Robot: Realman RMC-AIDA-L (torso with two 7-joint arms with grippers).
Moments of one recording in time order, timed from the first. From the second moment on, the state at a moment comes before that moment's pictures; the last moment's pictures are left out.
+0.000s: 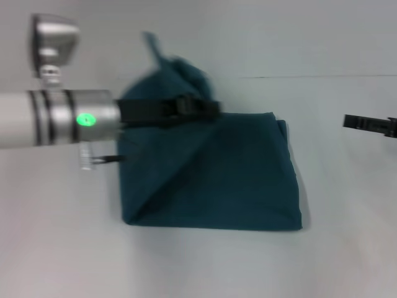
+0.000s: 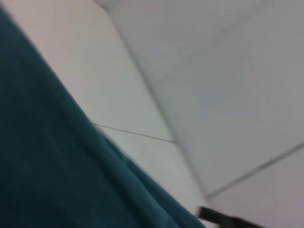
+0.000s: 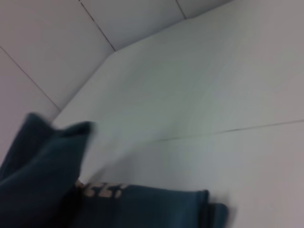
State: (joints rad) left arm -0.74 -2.17 0.76 0.77 2.01 1.37 -2.34; right arm 0.57 1.97 -0.49 -0.66 -2.14 -1.32 1.95
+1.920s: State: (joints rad) left arm -0.55 -2.16 0.96 0.49 1.70 1.49 -1.48; right arm 0.74 1.97 -0.69 -0.51 -2.19 -1.25 2.20
